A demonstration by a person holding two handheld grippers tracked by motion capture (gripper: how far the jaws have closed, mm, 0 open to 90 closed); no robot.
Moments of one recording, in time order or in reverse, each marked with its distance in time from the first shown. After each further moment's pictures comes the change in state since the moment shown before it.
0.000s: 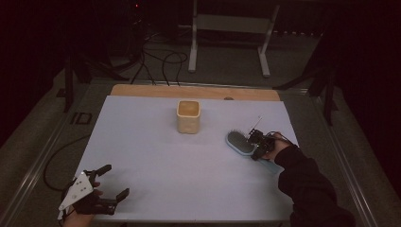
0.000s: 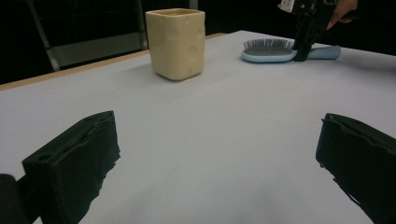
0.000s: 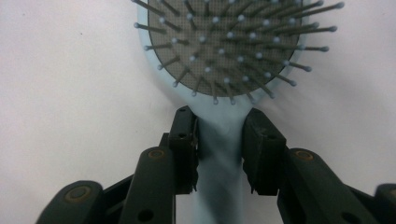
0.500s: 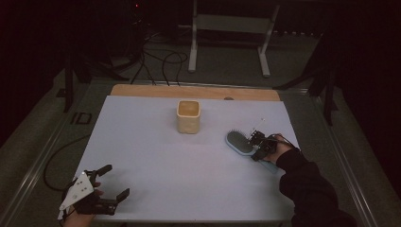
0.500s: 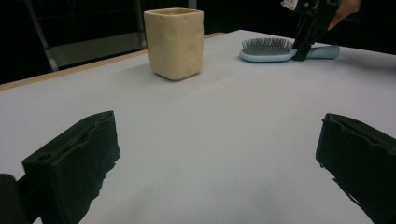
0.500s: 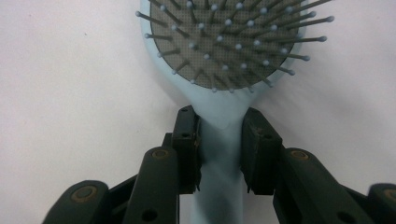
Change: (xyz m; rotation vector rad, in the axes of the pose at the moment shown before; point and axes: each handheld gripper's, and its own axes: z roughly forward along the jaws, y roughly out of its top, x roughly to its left) left arm 0.000 0.000 0.001 0.002 -0.004 0.001; right arm 0.003 -0.009 0.001 -0.070 -0.012 0.000
